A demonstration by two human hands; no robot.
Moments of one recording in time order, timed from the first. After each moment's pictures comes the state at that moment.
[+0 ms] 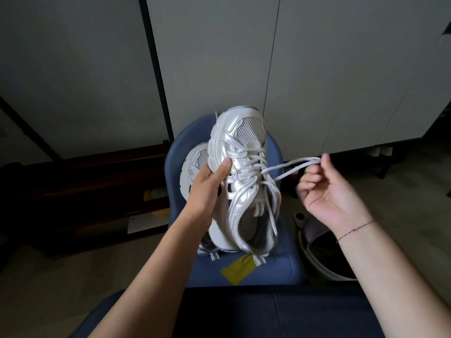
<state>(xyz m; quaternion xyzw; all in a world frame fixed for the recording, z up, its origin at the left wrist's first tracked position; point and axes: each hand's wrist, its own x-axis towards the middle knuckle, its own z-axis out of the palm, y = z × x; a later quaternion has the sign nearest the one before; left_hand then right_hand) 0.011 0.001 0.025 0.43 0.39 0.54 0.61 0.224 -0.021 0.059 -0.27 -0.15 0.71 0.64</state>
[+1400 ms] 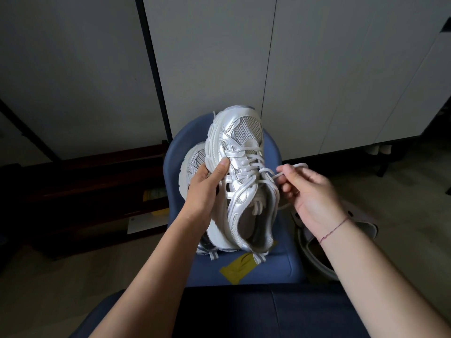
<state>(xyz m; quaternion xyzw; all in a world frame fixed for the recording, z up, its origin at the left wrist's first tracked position) 0.014 -0.006 0.035 0.42 0.41 0.55 0.60 0.194 -0.027 0.050 -0.44 -0.35 0.53 0.64</state>
